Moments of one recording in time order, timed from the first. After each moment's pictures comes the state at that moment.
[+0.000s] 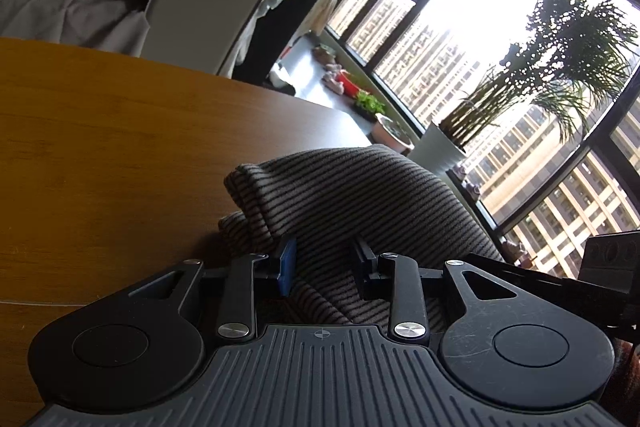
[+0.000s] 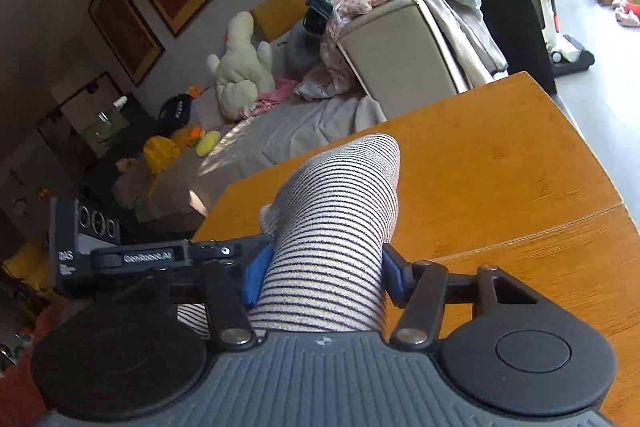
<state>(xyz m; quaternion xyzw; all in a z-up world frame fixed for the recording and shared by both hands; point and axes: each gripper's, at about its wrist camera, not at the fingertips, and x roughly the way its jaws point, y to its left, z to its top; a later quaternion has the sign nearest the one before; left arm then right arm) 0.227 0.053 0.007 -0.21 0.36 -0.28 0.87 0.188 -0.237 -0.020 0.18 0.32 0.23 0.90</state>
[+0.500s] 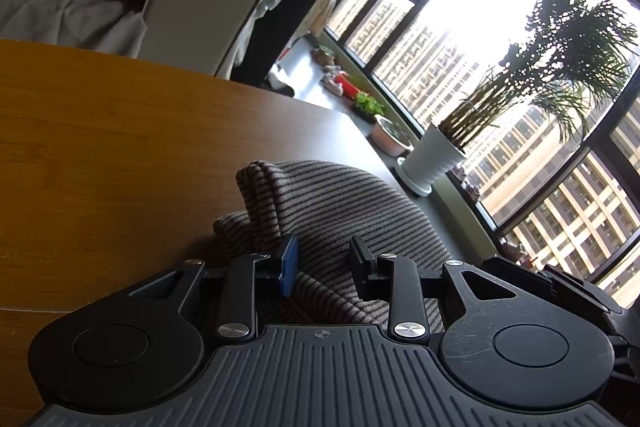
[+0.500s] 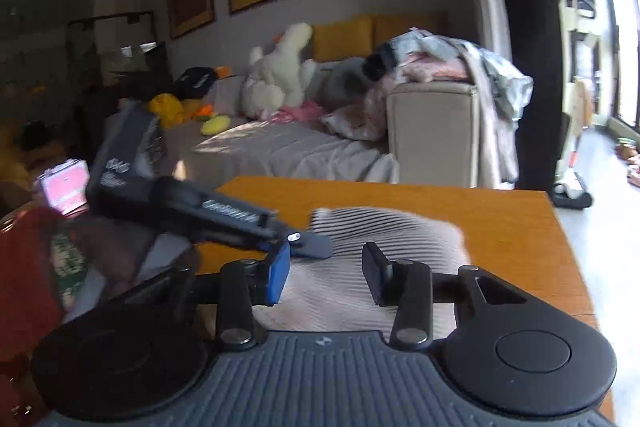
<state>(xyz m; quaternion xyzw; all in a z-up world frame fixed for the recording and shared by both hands) 0.230 0.045 0.006 -0.20 0.35 -0.28 0.87 0.124 -0.167 0.009 0.00 0.22 0.28 0.93</state>
